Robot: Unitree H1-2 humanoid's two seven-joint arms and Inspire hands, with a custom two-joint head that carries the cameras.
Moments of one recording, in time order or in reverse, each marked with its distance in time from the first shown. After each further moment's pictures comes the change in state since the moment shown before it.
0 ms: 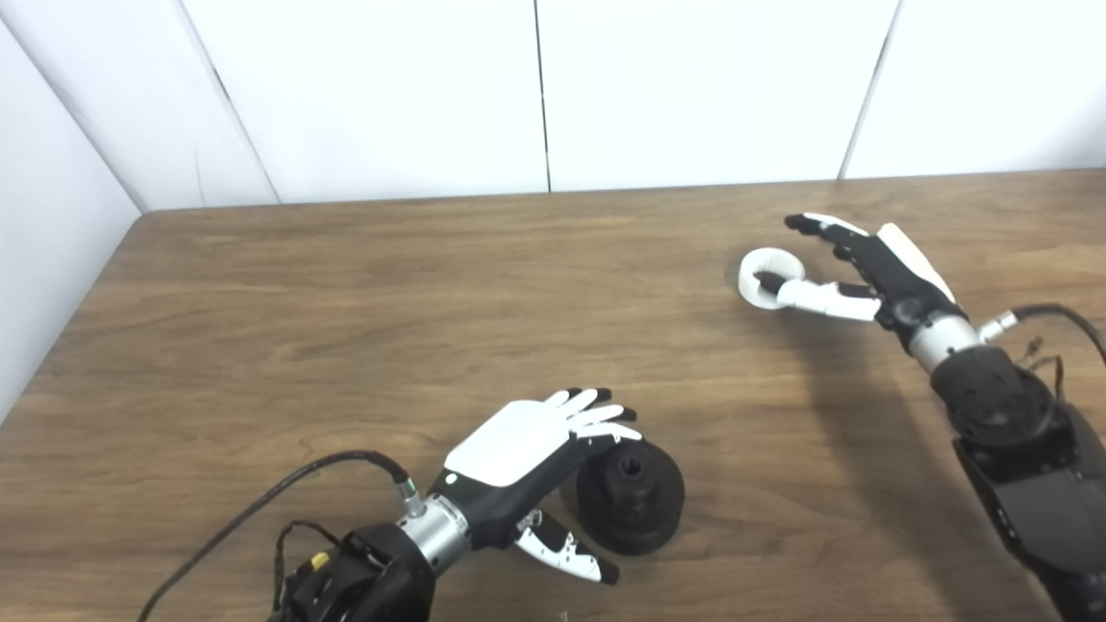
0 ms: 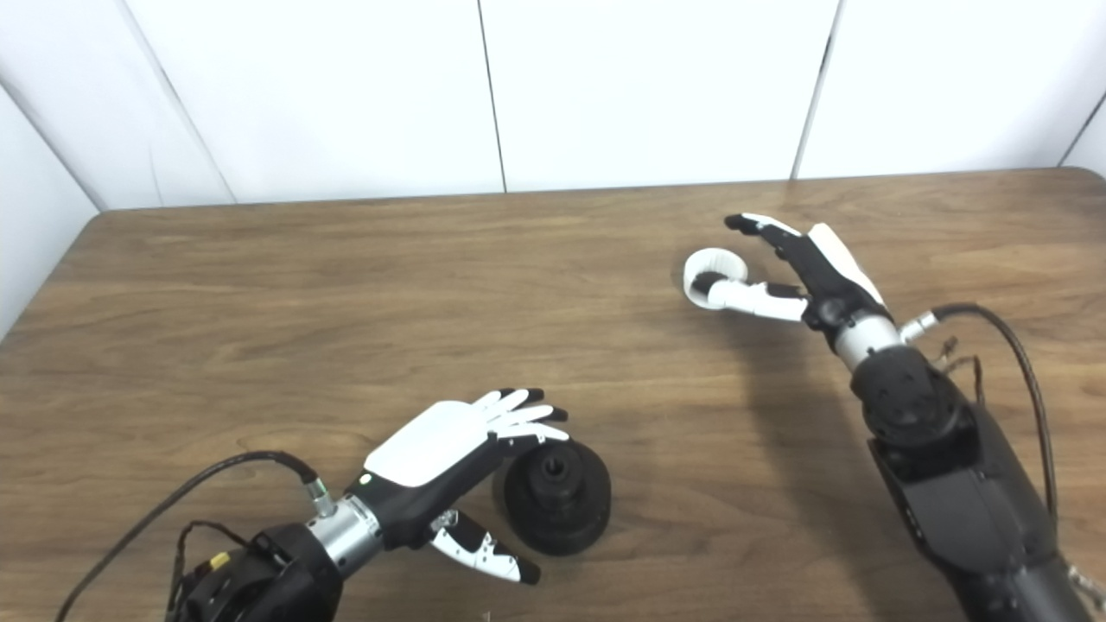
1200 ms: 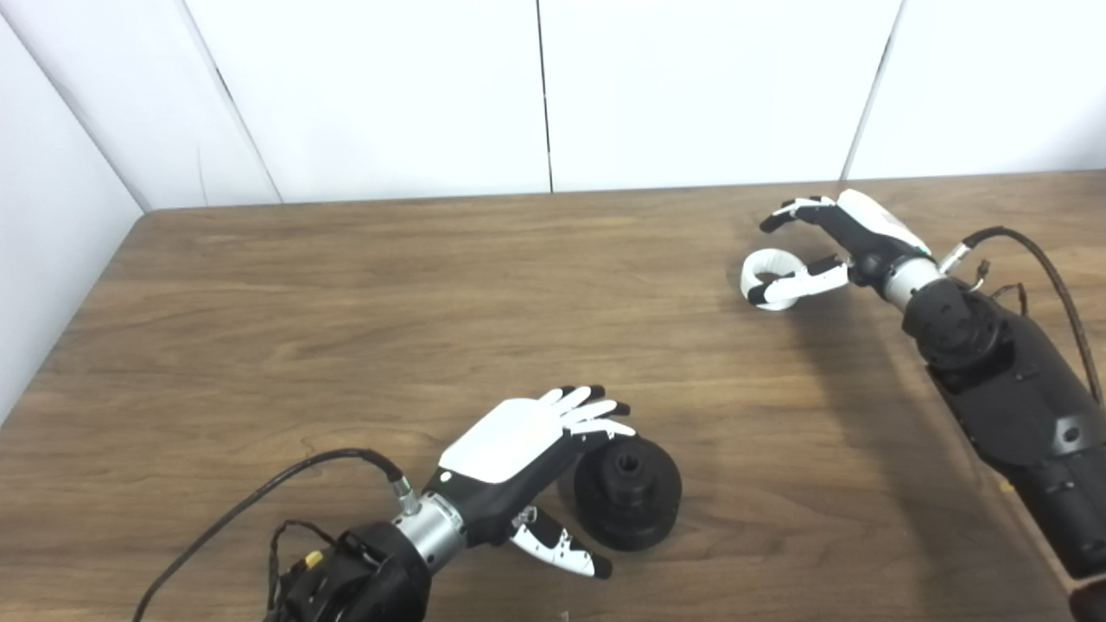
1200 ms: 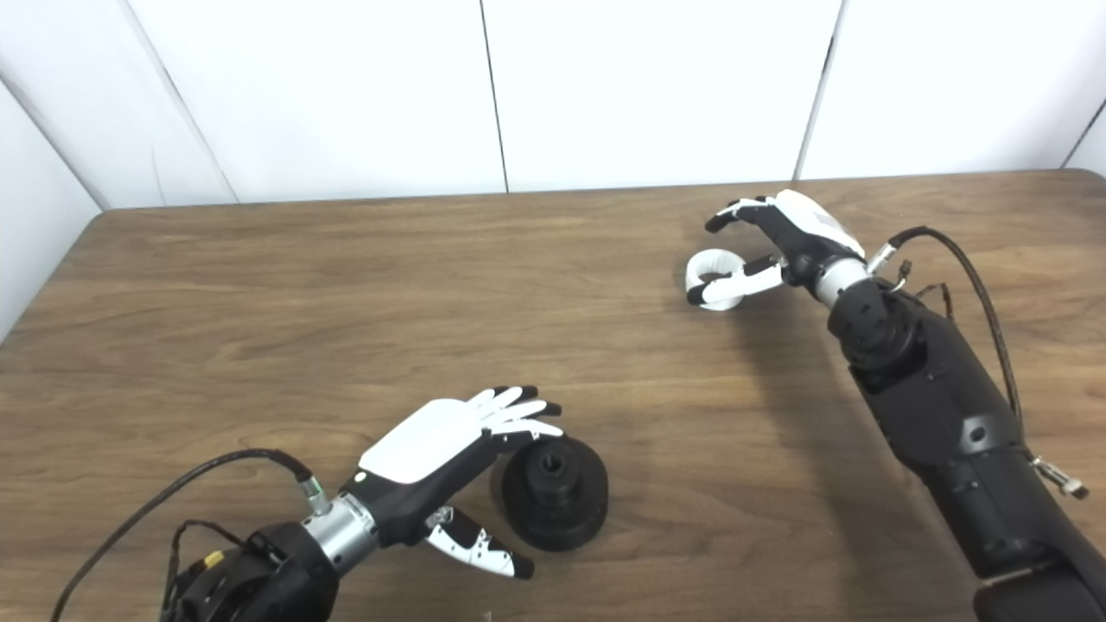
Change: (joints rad) left arm 0.004 -0.003 0.026 0.000 -0.011 0.003 -0.002; right arm -0.187 0.011 0.053 0.330 -0.148 -0.146 0.095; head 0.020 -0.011
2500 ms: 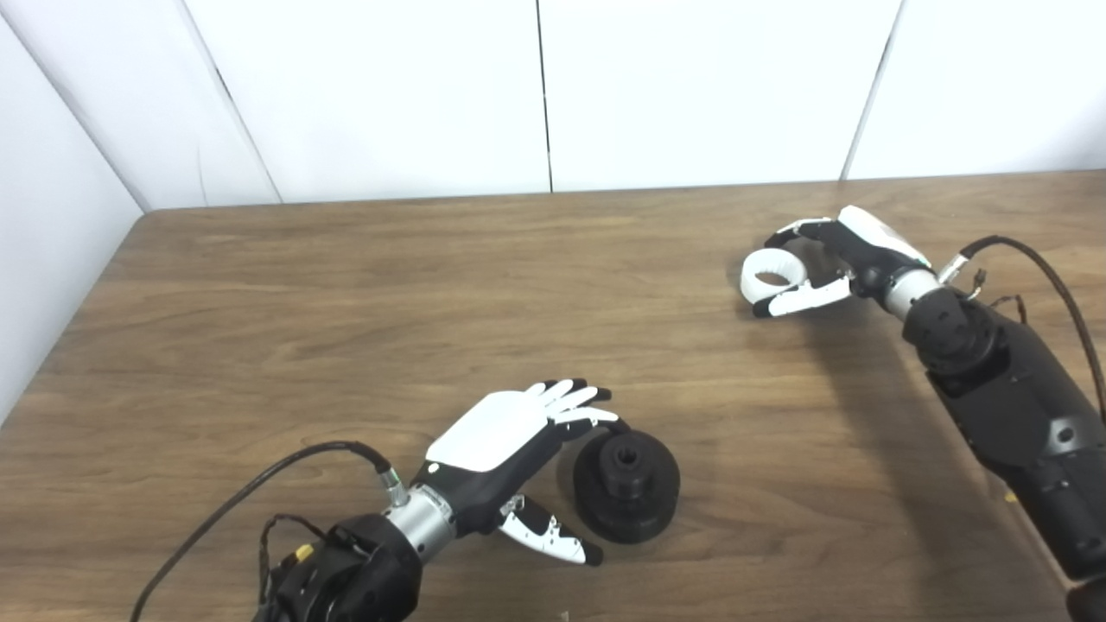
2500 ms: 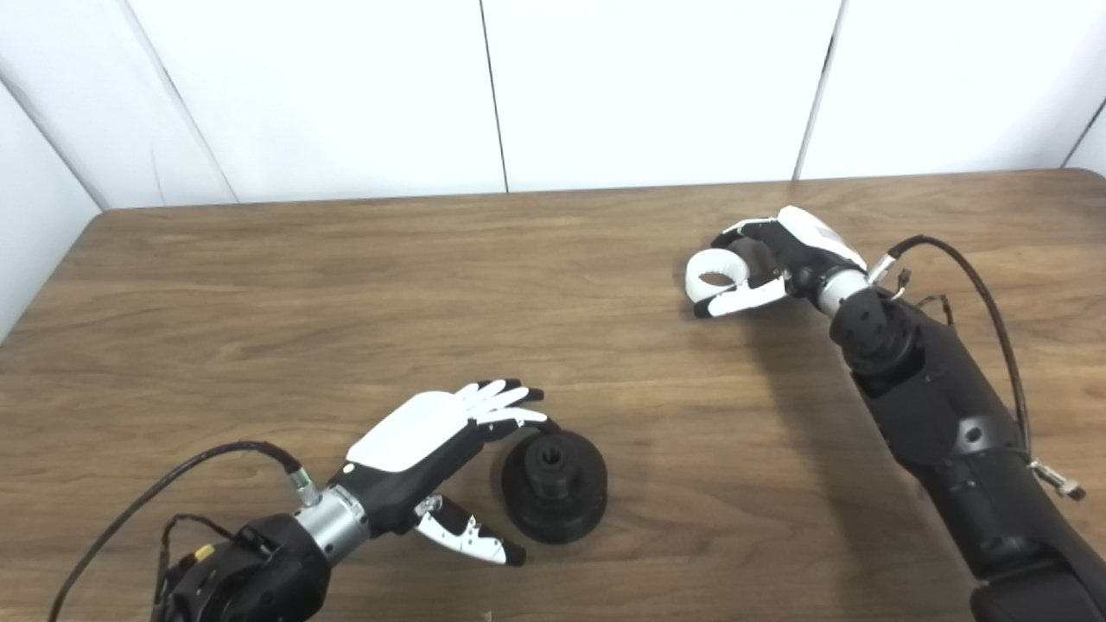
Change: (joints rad) left arm -0.007 -0.006 0.028 0.000 0.010 0.041 -0.025; right arm 0.005 0.005 -0.001 0.055 -0.017 -0.021 0.006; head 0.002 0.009
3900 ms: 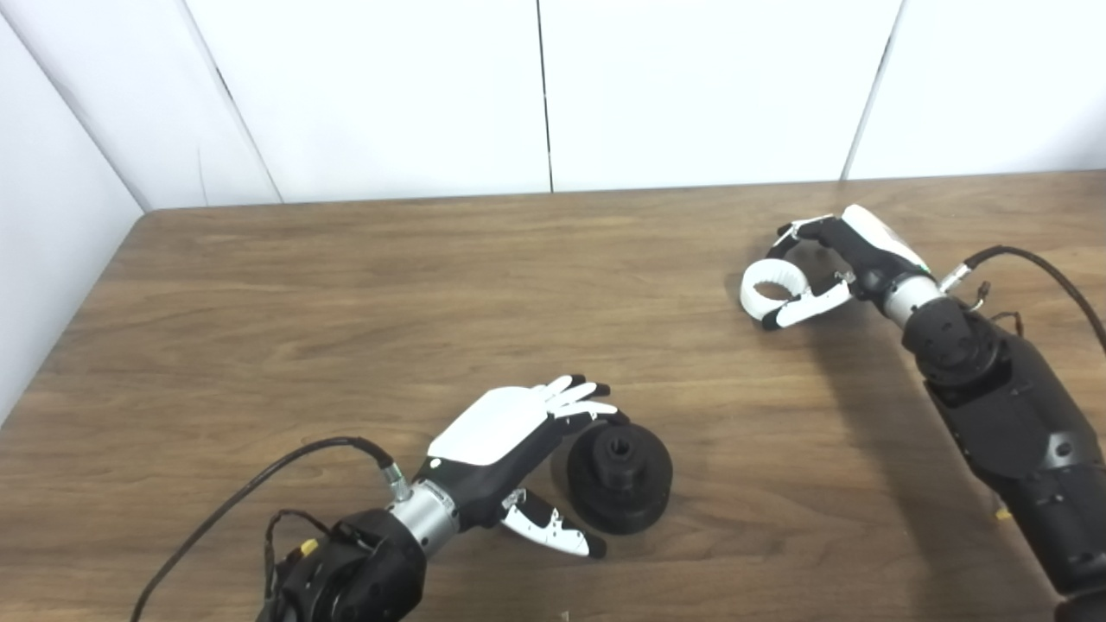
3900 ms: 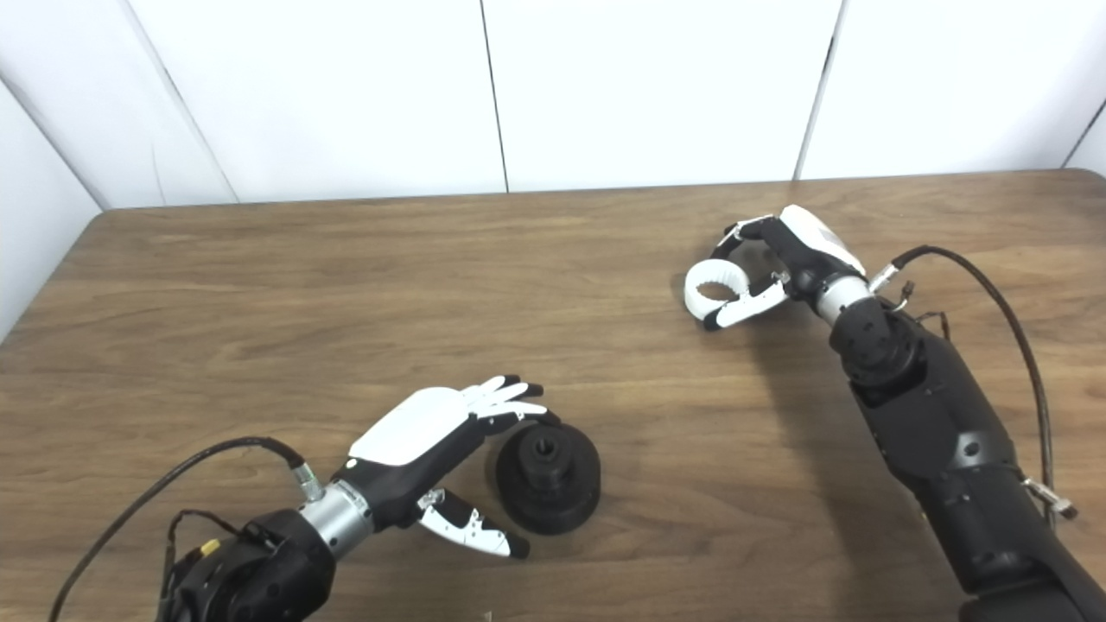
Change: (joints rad) left arm -0.006 -0.013 0.008 0.016 0.000 0.007 0.002; right arm 0.036 0.029 -0.063 -0.011 0.035 -0.052 -0.040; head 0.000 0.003
